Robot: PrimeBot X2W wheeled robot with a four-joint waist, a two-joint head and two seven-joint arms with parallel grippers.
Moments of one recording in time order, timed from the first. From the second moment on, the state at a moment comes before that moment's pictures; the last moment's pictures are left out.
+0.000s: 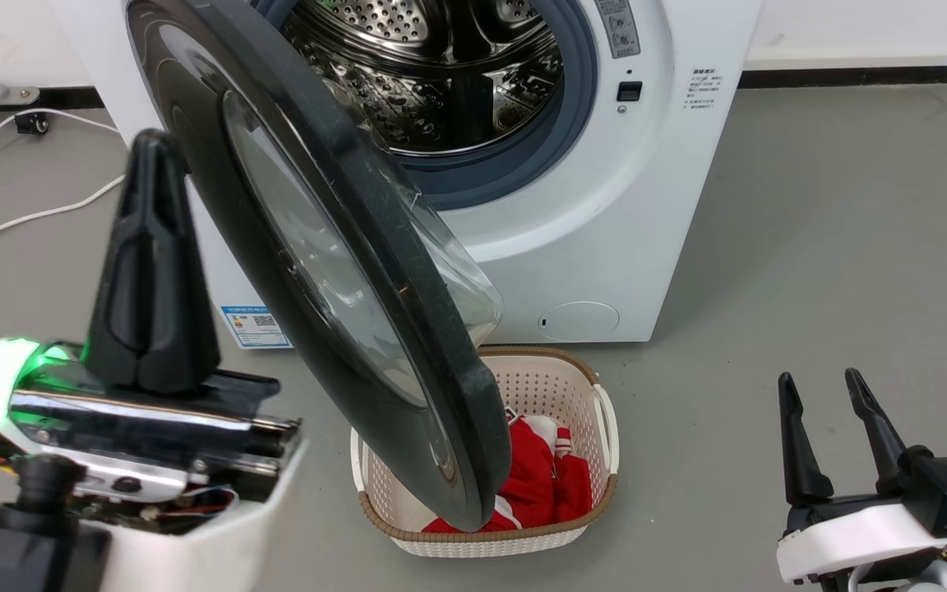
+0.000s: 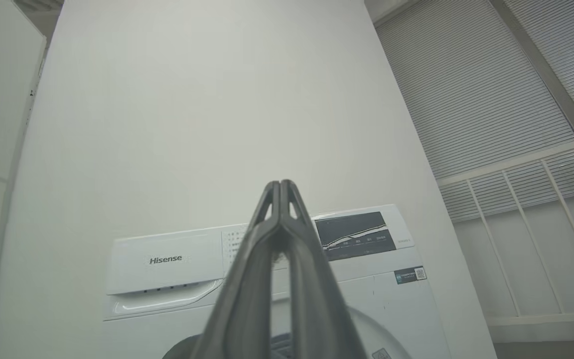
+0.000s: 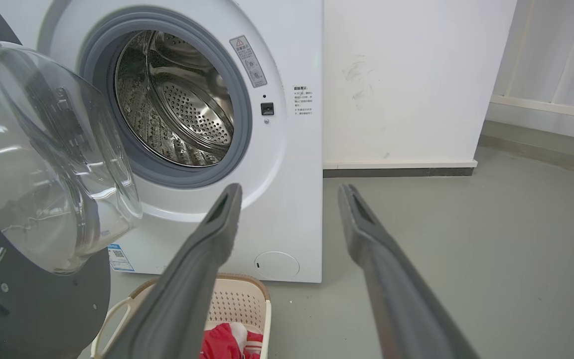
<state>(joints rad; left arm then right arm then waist) -0.20 0.06 -0.05 -0.57 0.00 -0.12 -0.26 0.00 -0.05 -0.05 0.09 0.10 0.13 -0.24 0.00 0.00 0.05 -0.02</state>
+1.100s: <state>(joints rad) -0.10 0.15 -0.61 0.01 -0.20 -0.09 -0.17 -0.01 -0.05 -0.03 0.14 0.13 0.13 -0.25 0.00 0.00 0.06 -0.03</state>
